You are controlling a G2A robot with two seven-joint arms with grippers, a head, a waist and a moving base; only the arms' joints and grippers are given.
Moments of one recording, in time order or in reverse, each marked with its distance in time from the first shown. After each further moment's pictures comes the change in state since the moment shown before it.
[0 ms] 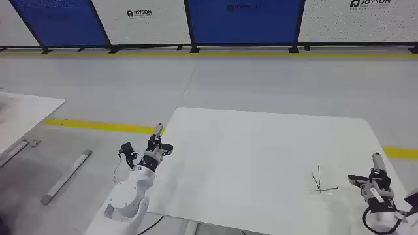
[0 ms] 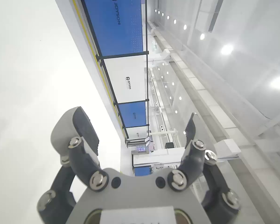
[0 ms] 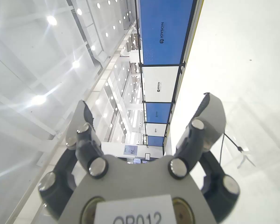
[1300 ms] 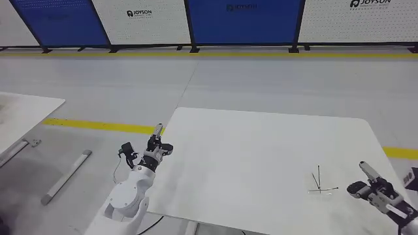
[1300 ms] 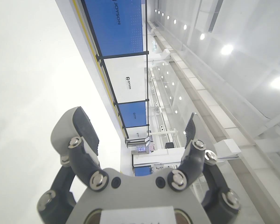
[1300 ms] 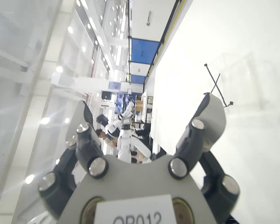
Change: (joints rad) left arm 0.000 0.000 0.000 0.000 0.000 0.000 0.000; right arm 0.072 0.079 0.239 0.087 -0.098 0.084 0.919
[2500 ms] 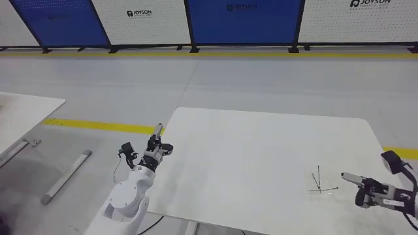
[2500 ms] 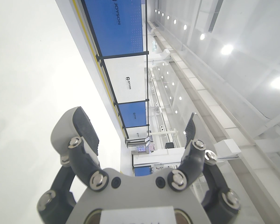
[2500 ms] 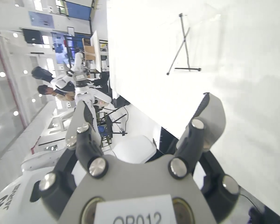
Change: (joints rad) left arm 0.000 0.000 0.000 0.000 0.000 0.000 0.000; right arm 0.293 0.139 -0.157 0.145 -0.389 0.107 0.471
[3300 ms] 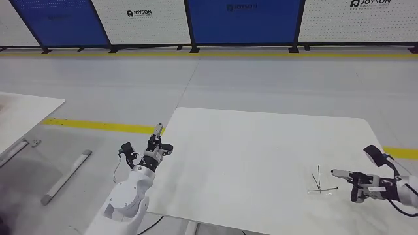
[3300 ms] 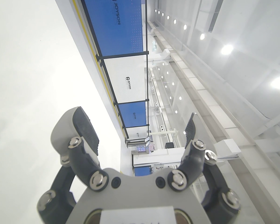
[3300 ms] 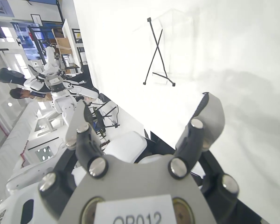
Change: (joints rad) left arm 0.000 0.000 0.000 0.000 0.000 0.000 0.000; right arm 0.241 0.053 -0.276 0.242 0.010 -0.020 0.000
